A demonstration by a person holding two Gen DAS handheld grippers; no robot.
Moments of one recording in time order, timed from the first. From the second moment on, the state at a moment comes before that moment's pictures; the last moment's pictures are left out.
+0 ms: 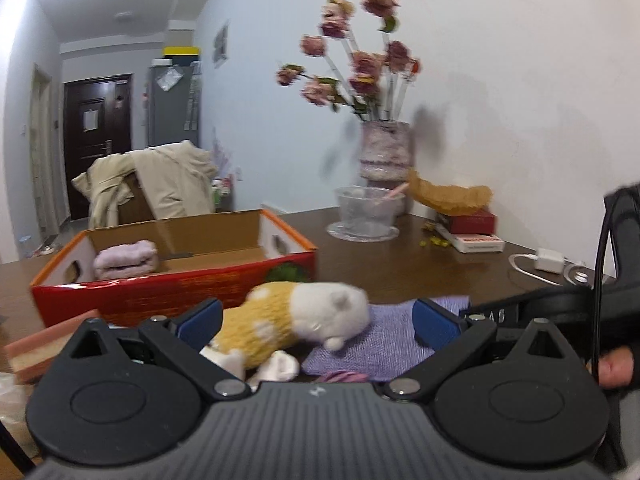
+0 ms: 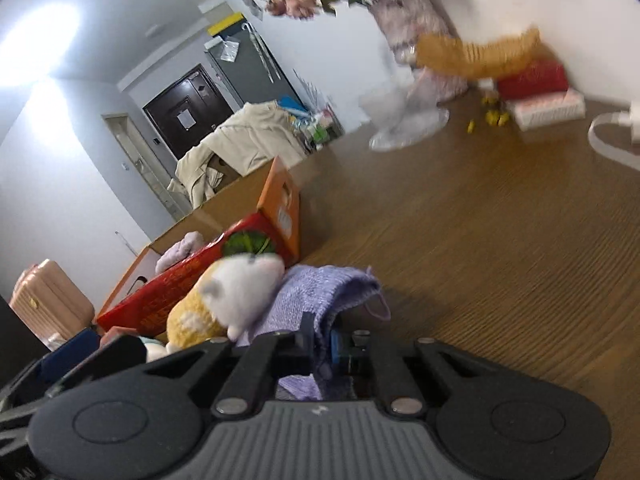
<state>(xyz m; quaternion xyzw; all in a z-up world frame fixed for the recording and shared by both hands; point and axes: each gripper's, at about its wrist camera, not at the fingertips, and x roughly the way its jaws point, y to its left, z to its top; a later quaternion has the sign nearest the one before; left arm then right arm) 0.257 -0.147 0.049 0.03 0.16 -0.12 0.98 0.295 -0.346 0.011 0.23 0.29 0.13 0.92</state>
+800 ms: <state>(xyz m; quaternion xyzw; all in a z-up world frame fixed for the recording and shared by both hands) 0.271 -0.192 0.047 -0.02 0.24 -0.11 0.96 0.230 -0.403 0.038 0.13 0.32 0.28 0.89</state>
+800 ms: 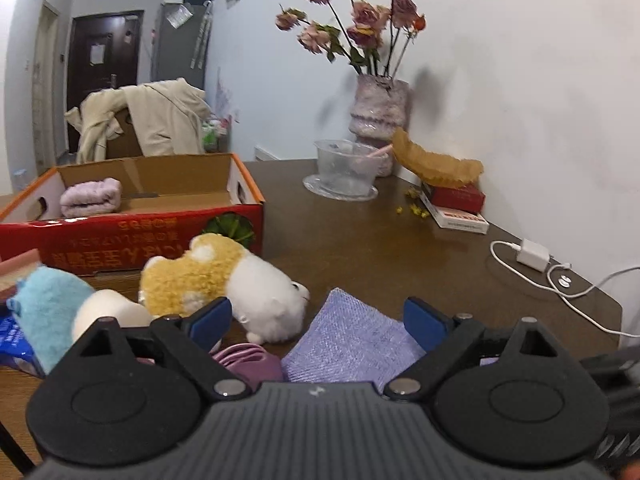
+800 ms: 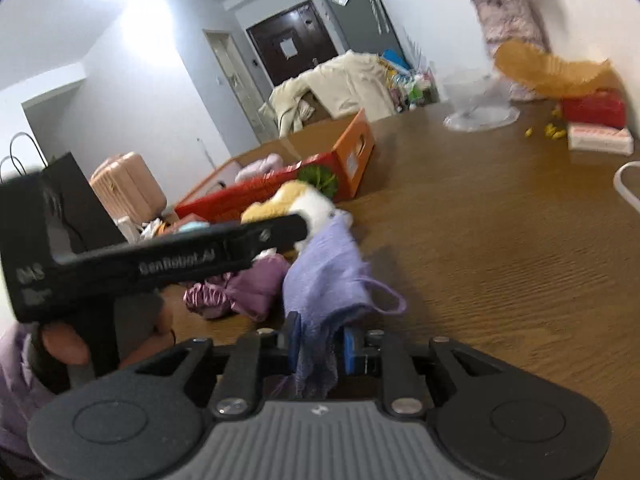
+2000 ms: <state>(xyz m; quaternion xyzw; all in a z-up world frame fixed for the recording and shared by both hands) 0.212 -0.176 0.017 -0.02 0.31 -0.12 0.94 0.283 -0.377 0.018 0.10 0.30 0.26 0.91</state>
